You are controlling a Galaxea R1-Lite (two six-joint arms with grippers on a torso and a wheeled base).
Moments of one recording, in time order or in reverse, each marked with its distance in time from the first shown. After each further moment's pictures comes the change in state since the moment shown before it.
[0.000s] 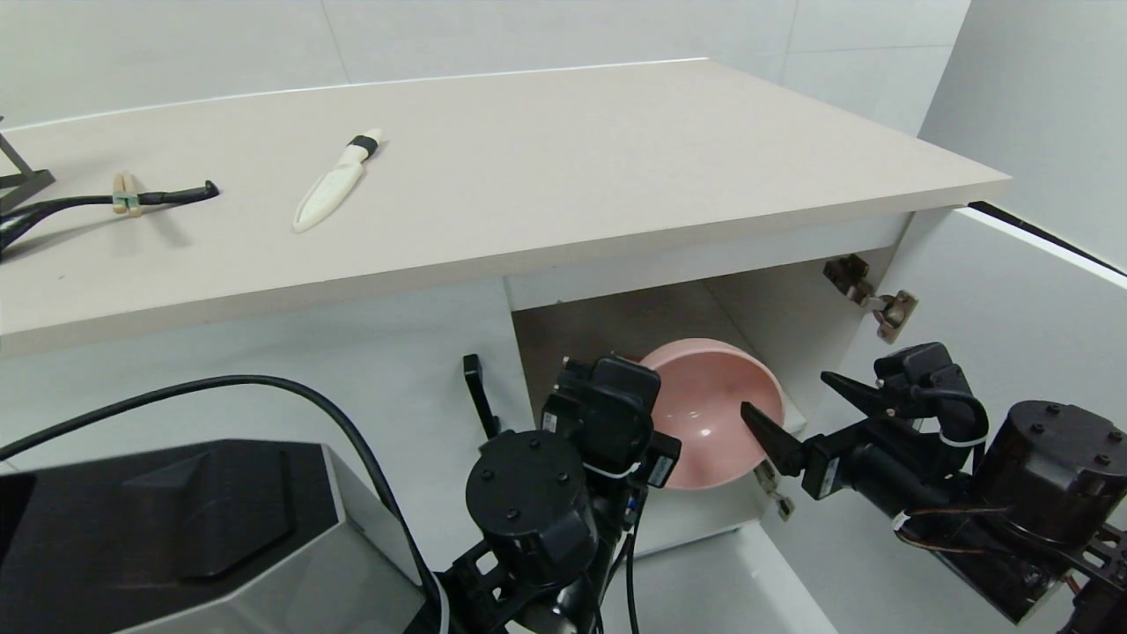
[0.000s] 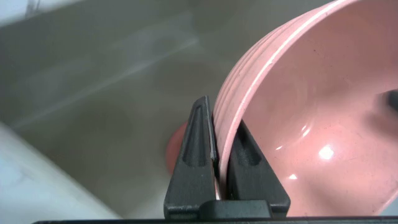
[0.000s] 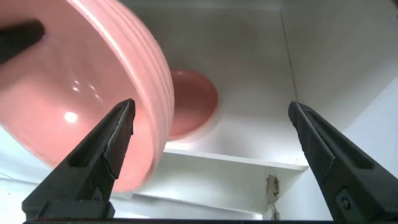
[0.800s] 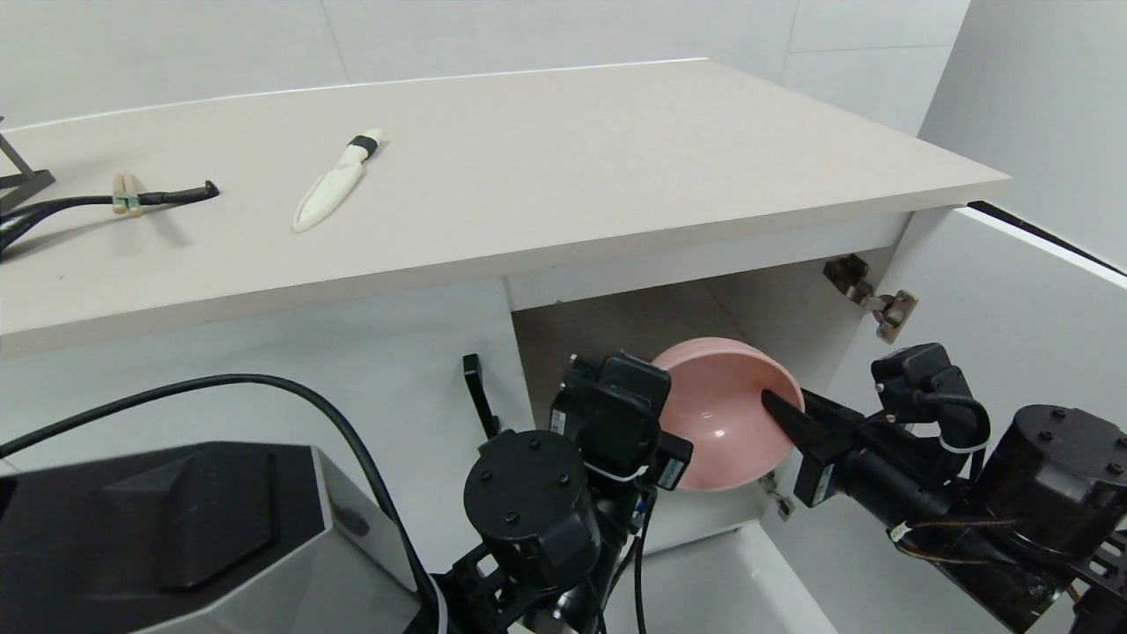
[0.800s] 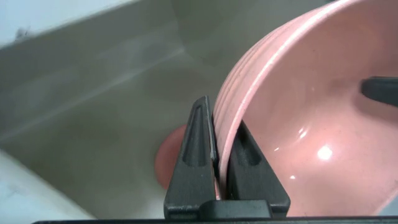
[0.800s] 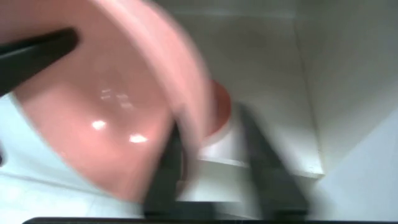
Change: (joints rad) left arm -0.014 -0.011 -0.007 0.000 -0.042 0.001; right arm 0.051 -0.021 -0.001 0.000 -0.001 0.006
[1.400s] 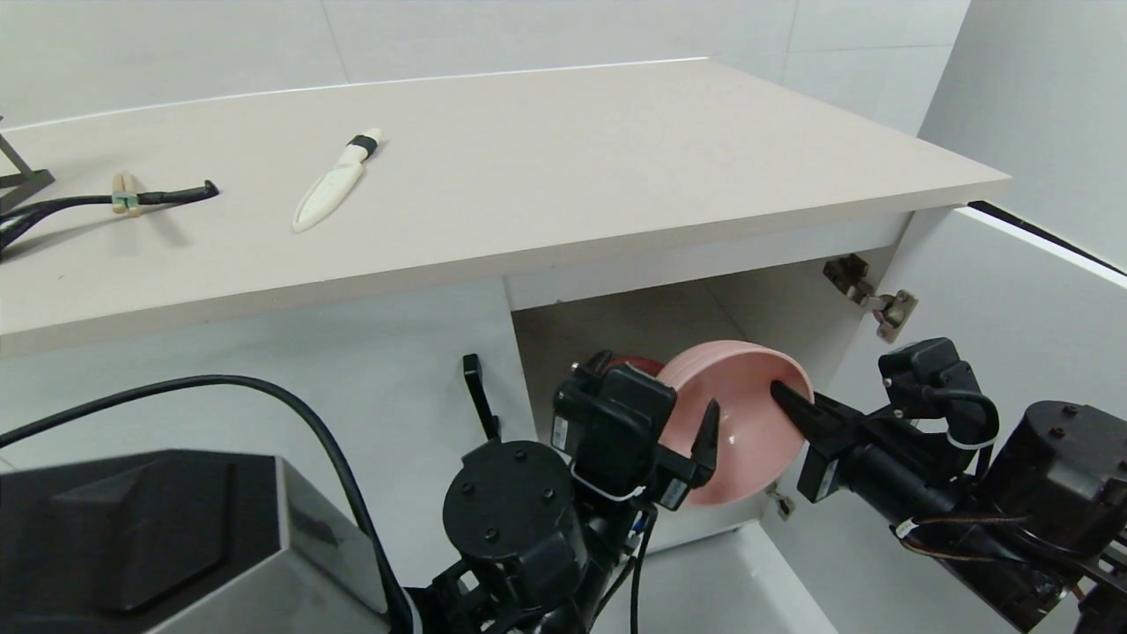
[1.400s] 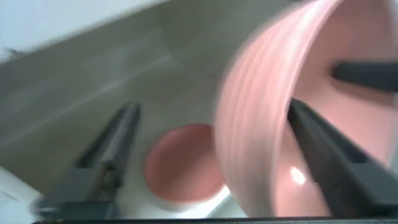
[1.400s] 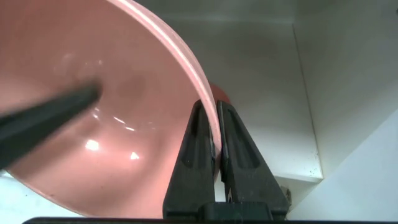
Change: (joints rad) left arm -0.014 -0.045 0.065 0.001 -0.097 -0.004; right arm -0.003 -0.014 -0.004 0.000 0.002 0.000
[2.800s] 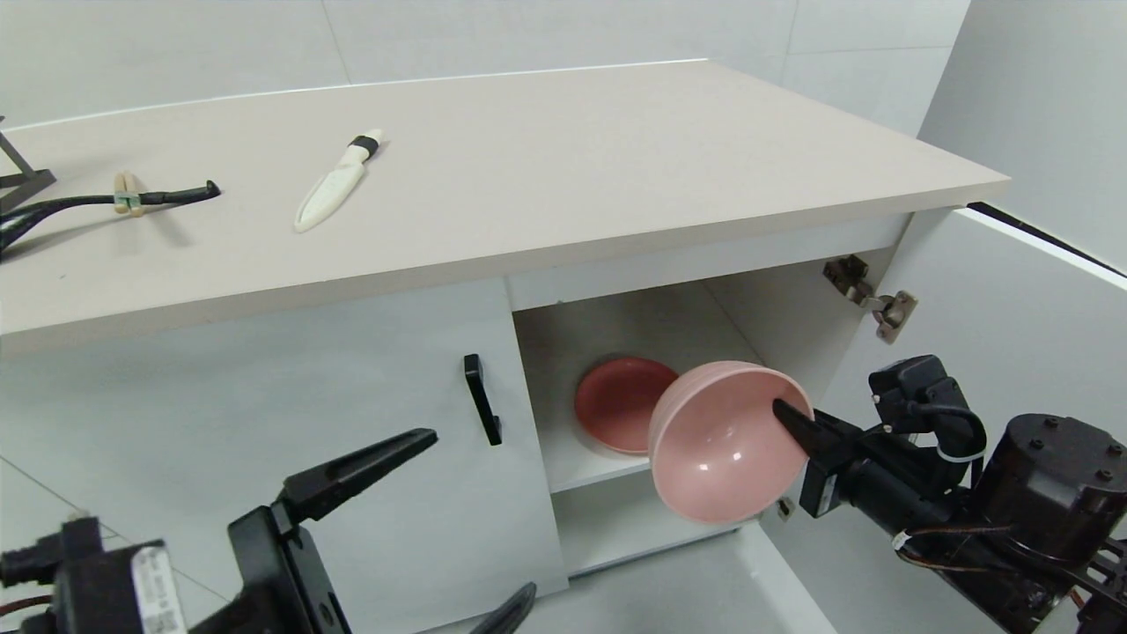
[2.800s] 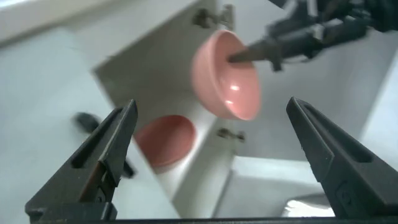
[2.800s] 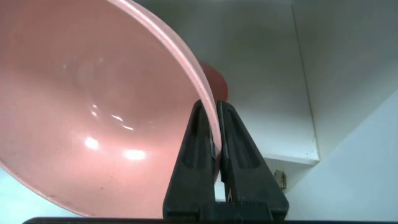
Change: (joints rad) left arm 0.132 -0.677 0.676 -0.001 -0.498 0.000; right arm -0.014 0.031 0.034 -0.001 -0.001 0.000
